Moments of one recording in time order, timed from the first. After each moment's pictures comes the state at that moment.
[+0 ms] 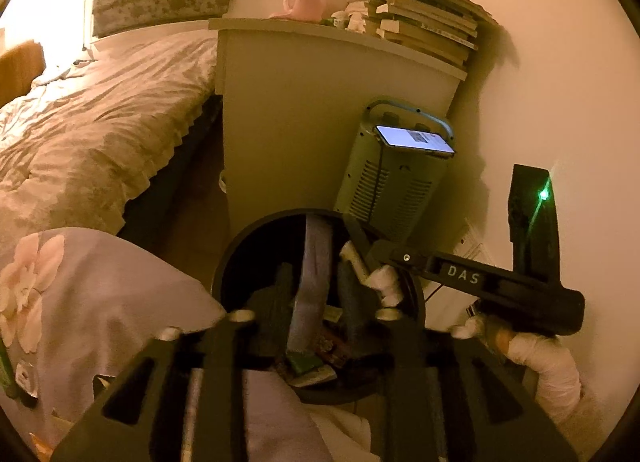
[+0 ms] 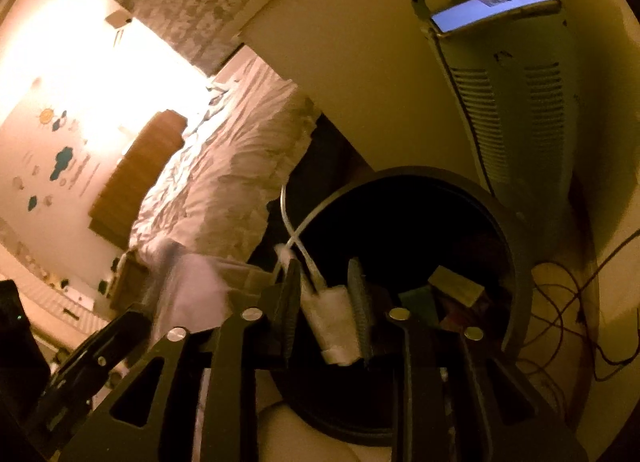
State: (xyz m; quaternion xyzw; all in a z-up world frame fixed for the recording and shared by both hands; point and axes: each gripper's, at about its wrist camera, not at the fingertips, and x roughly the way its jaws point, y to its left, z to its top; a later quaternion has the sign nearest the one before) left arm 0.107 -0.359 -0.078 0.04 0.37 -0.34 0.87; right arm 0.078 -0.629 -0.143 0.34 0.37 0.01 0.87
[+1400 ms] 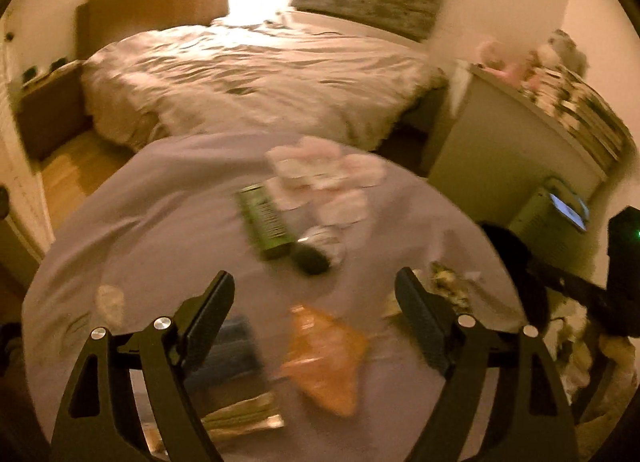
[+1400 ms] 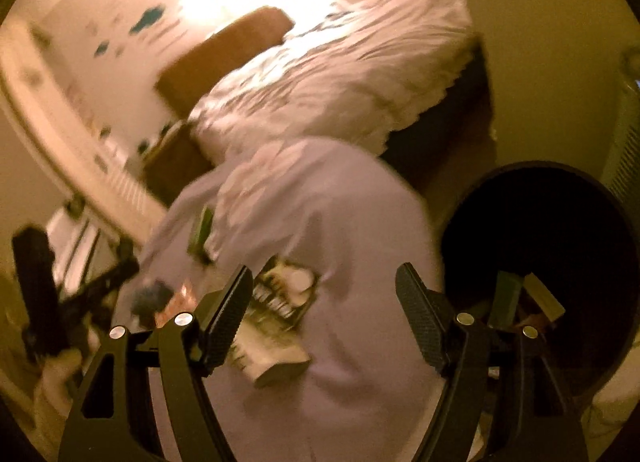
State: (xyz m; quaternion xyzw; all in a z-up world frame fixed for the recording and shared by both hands) left arm 0.069 -0.065 -0.097 -0.08 0.39 -0.06 0.92; right arm 0.092 -0.427 -0.105 0.12 0.43 0.23 0.86
